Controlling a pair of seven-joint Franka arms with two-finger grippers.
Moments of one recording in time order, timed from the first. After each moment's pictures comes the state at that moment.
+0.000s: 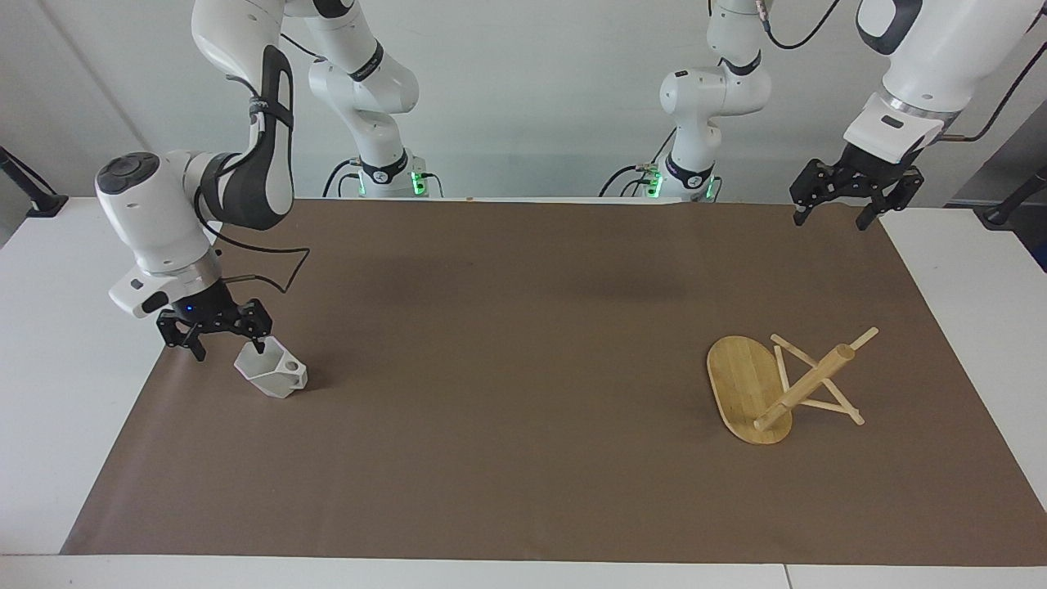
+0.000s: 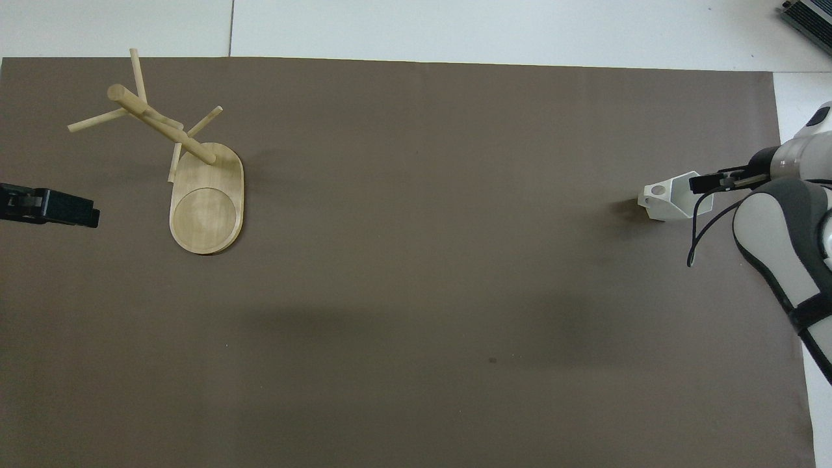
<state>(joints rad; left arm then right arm) 0.02 -0.07 -0.08 -1.63 -0.02 1.60 0.08 -0.22 0.24 0.03 -1.87 0.01 2.31 -0.38</state>
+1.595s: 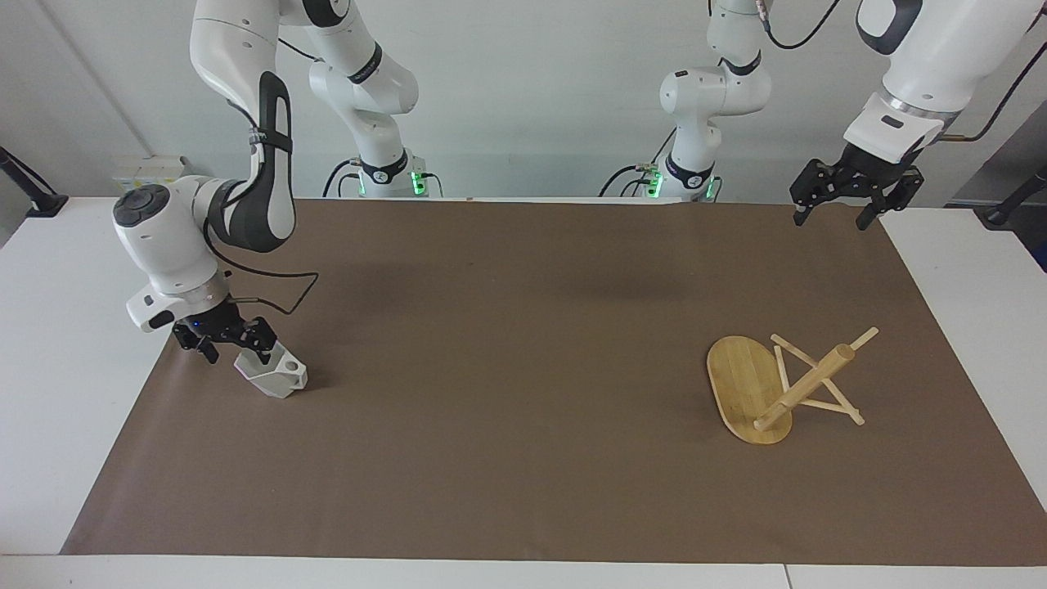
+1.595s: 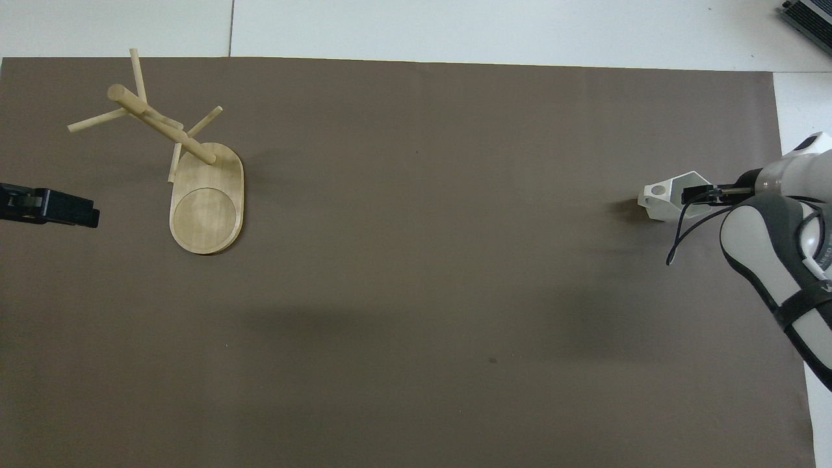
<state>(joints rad) 0.02 -0.07 -0.08 -1.63 -0.02 1.60 0.08 -0.25 0.27 0.03 -1.94 0.01 2.35 -0.19</state>
